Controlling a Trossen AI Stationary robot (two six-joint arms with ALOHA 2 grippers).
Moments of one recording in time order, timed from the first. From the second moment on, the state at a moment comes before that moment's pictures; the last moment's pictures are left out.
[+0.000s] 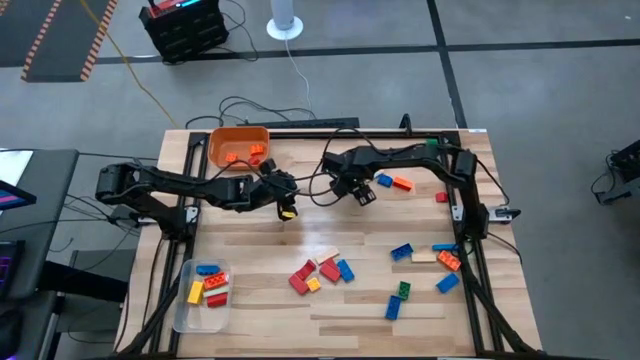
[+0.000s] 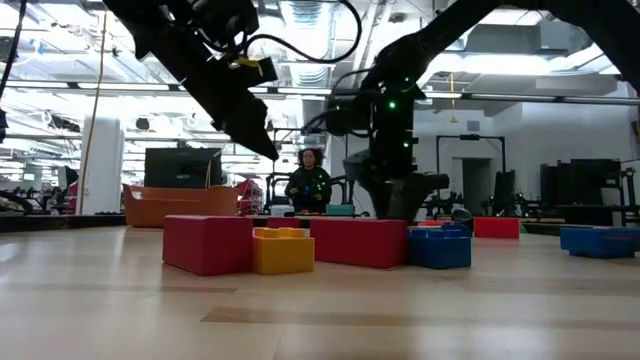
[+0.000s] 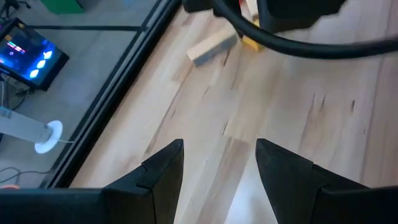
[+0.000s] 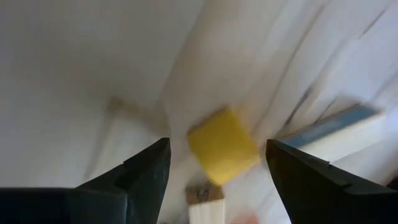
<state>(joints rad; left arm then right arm) 0.11 1.42 0.81 -0.06 -0.53 0.05 -0.33 2.05 1.45 -0.87 0.25 -0.84</state>
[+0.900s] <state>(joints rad) 0.11 1.42 0.81 -0.07 -0.53 0.06 -0.35 2.04 1.43 -0.89 0.13 -0.78</state>
